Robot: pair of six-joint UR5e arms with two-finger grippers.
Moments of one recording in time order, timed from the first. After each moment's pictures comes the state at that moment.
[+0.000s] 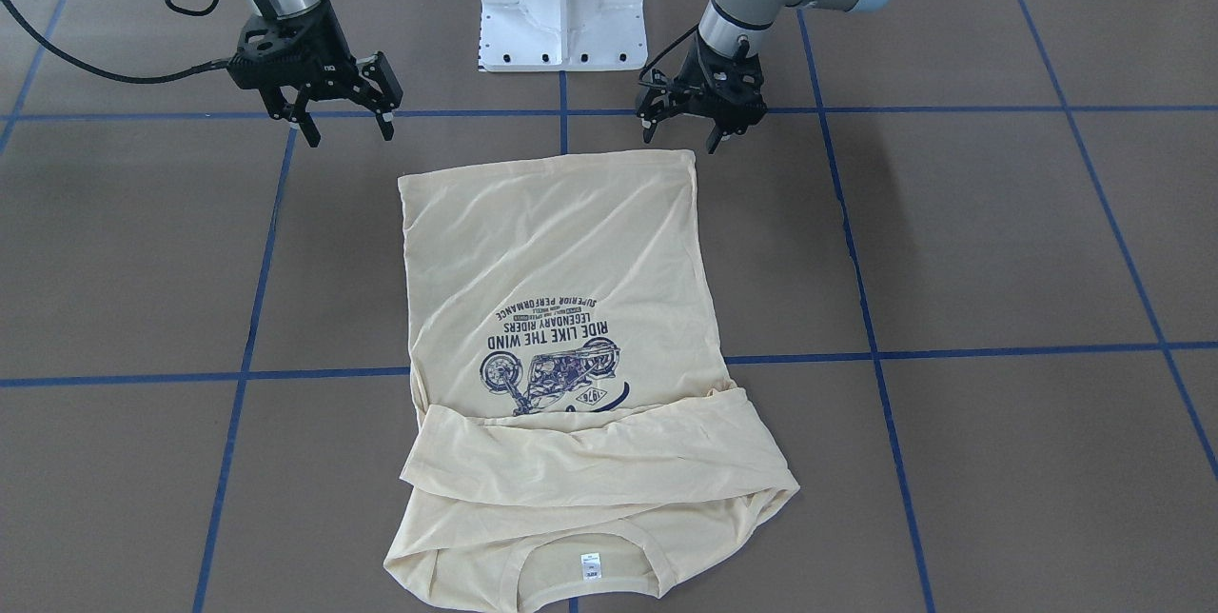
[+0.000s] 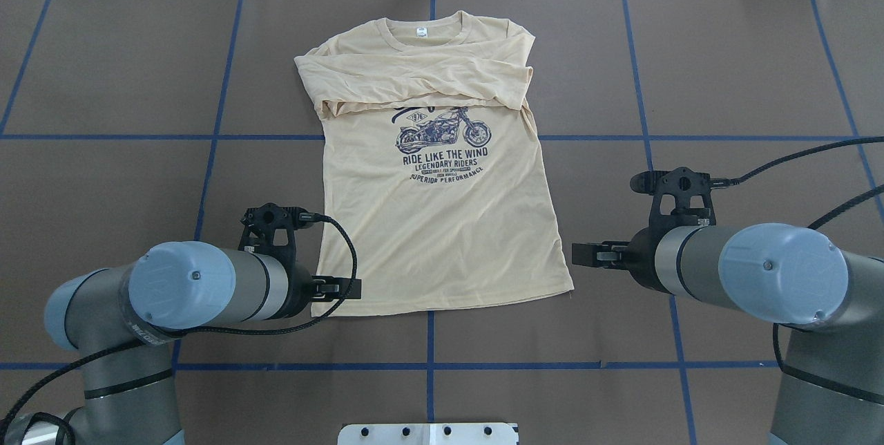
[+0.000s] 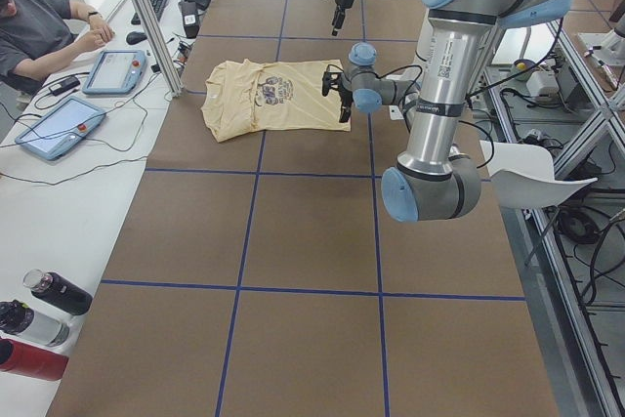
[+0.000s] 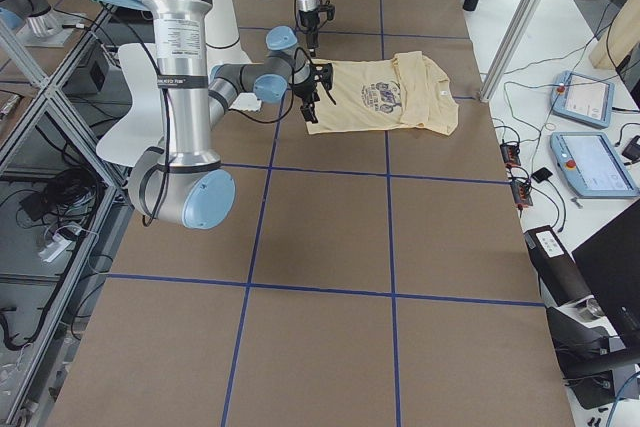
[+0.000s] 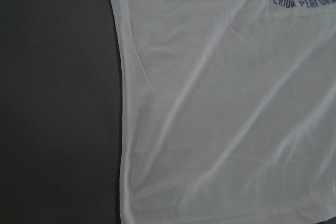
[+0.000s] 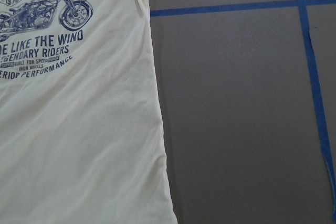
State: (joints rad) left arm -0.32 -1.87 -1.94 -1.93 -1.69 -1.37; right arm 0.40 -1.50 2.20 -1.34 1.58 1.33
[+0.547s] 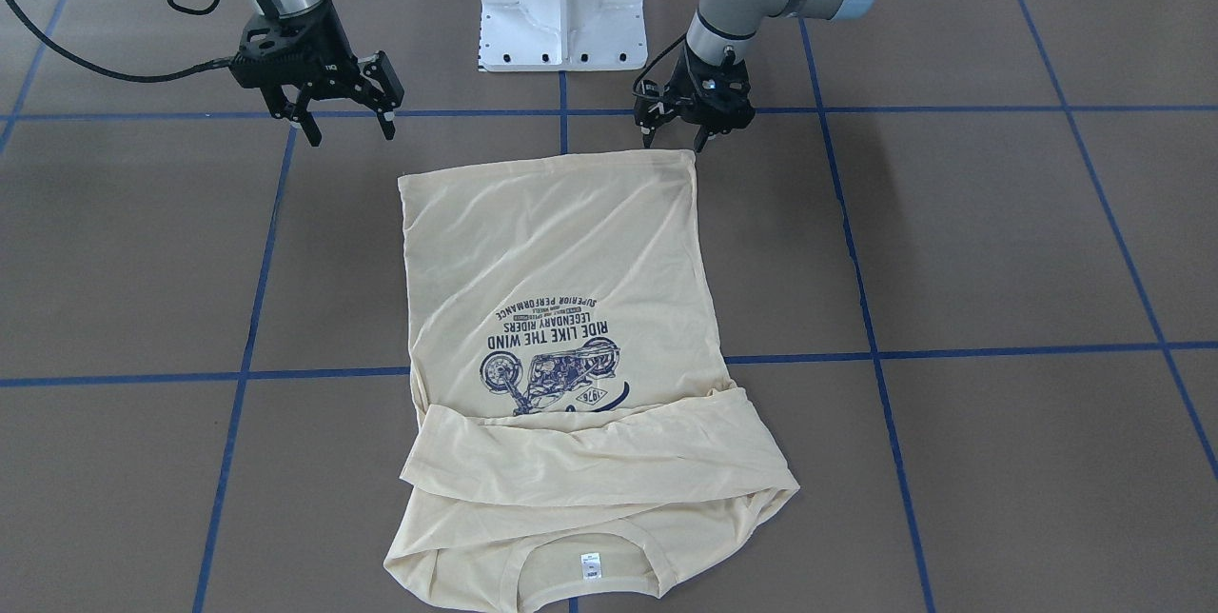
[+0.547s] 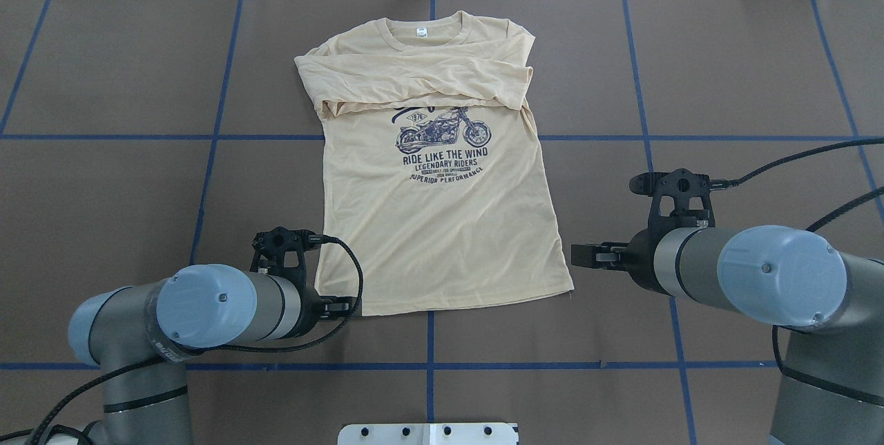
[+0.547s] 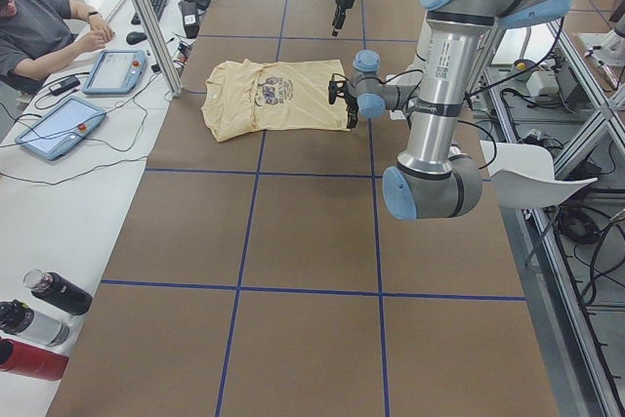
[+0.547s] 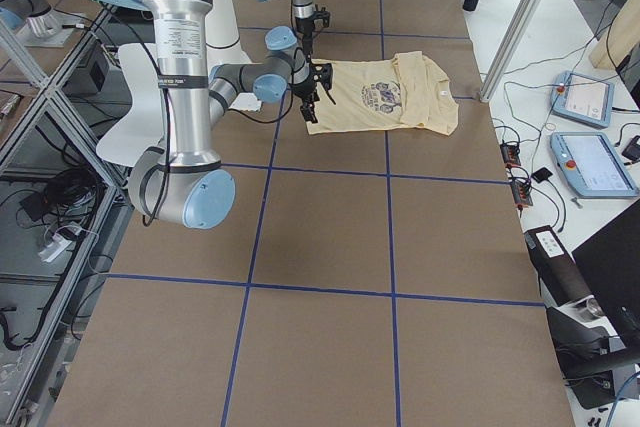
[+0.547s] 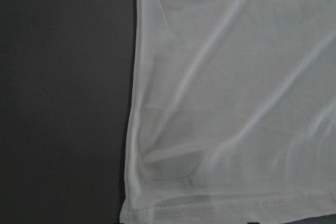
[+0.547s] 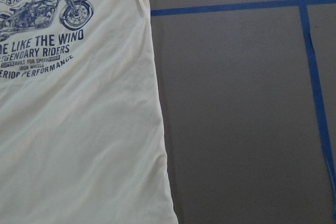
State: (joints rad) left arm -0.28 -1.88 -1.89 -1.93 -1.68 -1.42; right arm 0.40 -1.50 2.20 -1.34 1.58 1.33
